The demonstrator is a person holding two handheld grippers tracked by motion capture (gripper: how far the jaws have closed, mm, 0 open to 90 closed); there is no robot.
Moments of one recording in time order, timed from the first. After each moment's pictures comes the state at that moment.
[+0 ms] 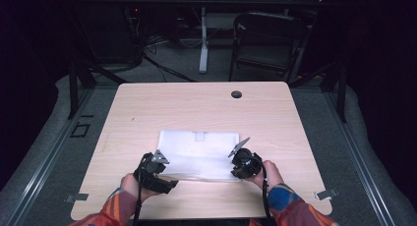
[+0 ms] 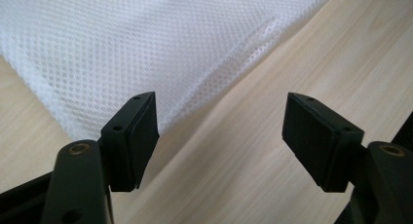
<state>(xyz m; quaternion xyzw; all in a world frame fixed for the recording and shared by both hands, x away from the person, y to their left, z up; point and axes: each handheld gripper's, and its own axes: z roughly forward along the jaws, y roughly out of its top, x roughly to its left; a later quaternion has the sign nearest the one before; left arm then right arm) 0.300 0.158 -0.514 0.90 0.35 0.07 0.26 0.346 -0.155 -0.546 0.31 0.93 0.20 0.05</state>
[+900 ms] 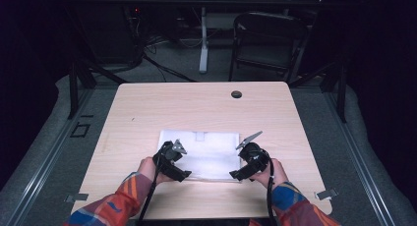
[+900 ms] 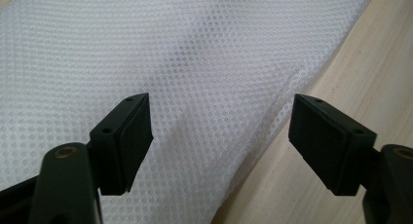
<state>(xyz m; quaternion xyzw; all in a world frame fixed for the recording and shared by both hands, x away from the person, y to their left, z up) 0.350 0.117 -0.534 0.93 0.26 0.06 0.24 0.345 -0.172 -0.523 0.36 0.90 0.25 0.04</state>
